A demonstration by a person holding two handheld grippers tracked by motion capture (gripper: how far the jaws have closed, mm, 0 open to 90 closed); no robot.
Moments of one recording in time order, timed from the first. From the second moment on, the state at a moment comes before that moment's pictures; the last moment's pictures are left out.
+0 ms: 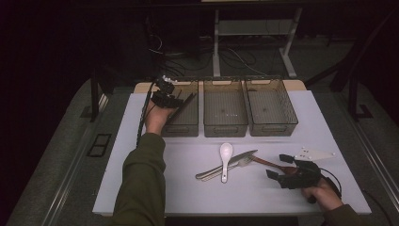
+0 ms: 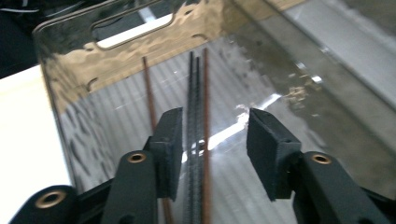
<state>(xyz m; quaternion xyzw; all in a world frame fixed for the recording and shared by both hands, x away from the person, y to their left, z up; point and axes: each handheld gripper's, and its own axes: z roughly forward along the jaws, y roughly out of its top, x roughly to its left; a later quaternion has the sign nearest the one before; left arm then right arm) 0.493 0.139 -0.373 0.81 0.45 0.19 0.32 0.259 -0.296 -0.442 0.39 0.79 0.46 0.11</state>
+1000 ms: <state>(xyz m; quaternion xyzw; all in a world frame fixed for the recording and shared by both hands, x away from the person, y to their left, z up) 0.417 0.132 -0.332 0.82 0.35 0.19 0.41 0.260 -0.296 -0.442 0.39 0.79 0.46 0.12</state>
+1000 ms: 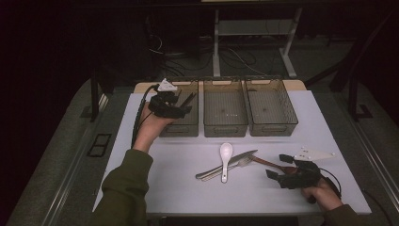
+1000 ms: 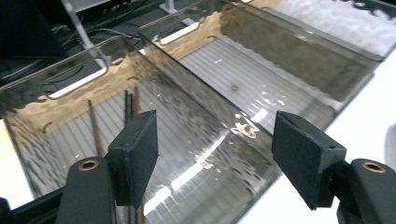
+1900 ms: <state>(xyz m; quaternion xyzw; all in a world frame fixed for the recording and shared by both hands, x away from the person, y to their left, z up) 0.345 0.126 -0.362 0.83 0.31 0.17 0.43 0.259 -0.296 -0.442 0.39 0.79 0.46 0.12</state>
